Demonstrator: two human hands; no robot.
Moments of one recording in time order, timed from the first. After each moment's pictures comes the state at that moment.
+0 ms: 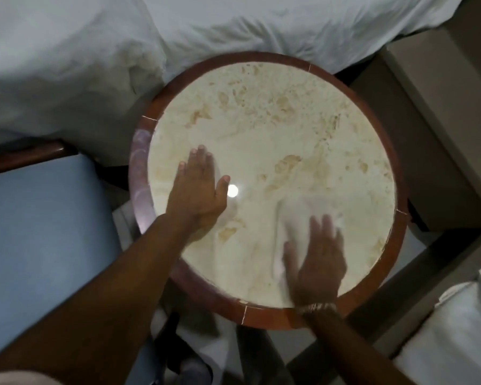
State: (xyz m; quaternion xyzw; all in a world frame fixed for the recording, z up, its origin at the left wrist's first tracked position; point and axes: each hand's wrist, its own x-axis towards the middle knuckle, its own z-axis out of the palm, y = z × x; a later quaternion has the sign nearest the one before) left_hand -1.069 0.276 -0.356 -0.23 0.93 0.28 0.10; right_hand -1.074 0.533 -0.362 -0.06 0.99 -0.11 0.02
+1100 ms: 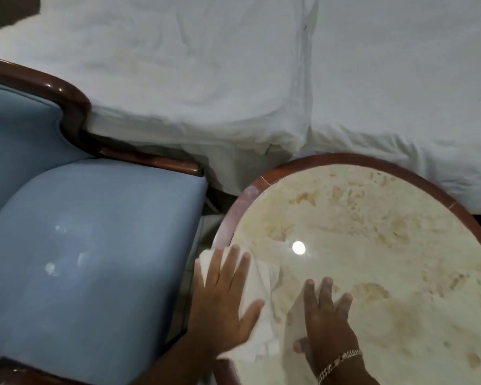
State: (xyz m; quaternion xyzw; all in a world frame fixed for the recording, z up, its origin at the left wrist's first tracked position) left_hand -0.982 0.330 -0.353 -0.43 0.88 0.19 0.01; right_hand -1.167 0.415 -0.317 -0.46 0.77 0.22 0.39
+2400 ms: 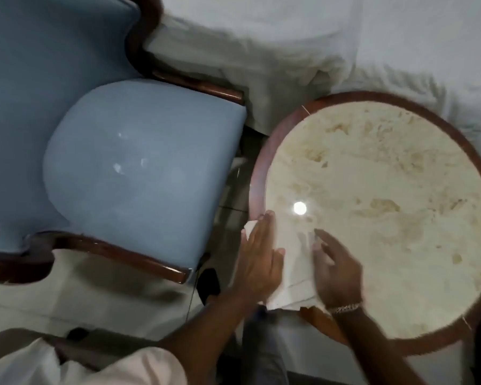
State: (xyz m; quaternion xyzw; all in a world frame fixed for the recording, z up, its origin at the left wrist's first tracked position) left_hand -0.930 0.444 -0.335 -0.49 0.76 0.43 -0.09; right_hand -1.073 0.503 -0.292 -0.40 0.84 -0.27 0.24
